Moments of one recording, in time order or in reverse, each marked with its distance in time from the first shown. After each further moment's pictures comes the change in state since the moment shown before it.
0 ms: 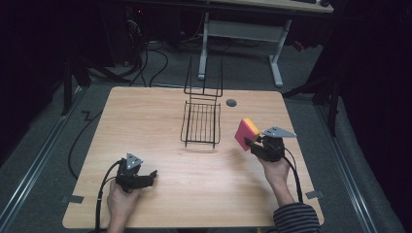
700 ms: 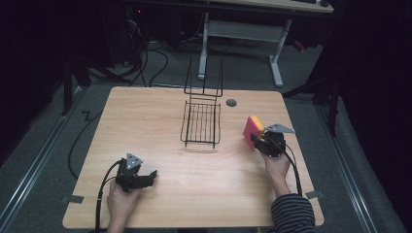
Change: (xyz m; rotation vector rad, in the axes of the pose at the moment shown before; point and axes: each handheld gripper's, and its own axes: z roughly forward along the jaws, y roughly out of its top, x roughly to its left) left arm 0.000 0.000 0.000 0.000 0.000 0.000; right arm -0.030 -0.010 0.028 0.046 -0.139 0.049
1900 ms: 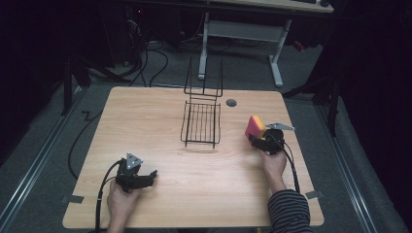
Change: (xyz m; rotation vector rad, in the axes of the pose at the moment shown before) left arm 0.000 0.000 0.000 0.000 0.000 0.000; right arm -0.014 -0.006 0.025 0.045 -0.006 0.142
